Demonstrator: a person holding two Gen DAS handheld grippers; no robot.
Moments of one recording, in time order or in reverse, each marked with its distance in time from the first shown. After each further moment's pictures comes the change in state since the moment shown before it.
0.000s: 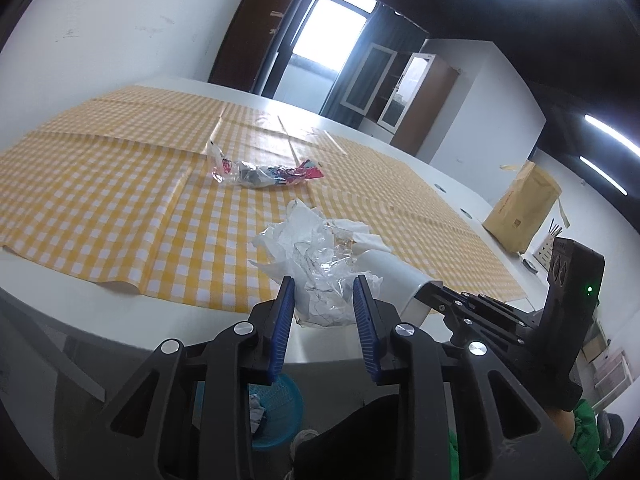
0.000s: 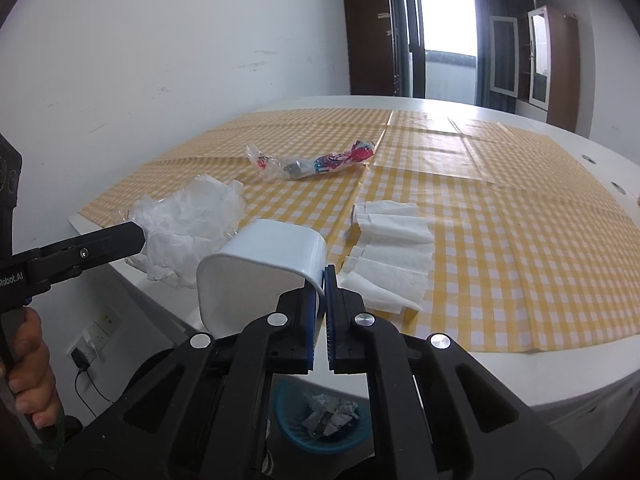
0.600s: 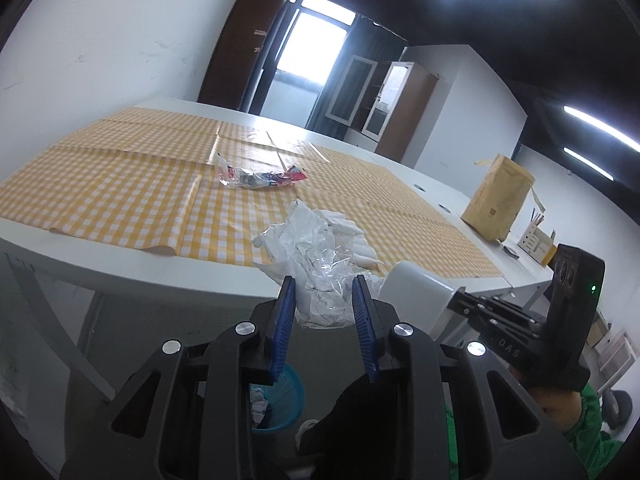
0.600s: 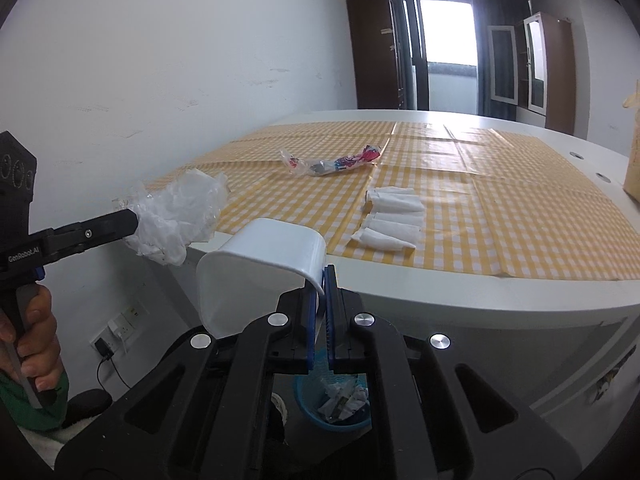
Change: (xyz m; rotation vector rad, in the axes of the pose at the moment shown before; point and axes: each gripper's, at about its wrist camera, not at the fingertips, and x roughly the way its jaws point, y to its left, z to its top) left arm -0.084 -0.012 -0.042 0.068 -0.041 -0.028; right arm -0.092 0.017 -0.046 0.008 -0.051 0.036
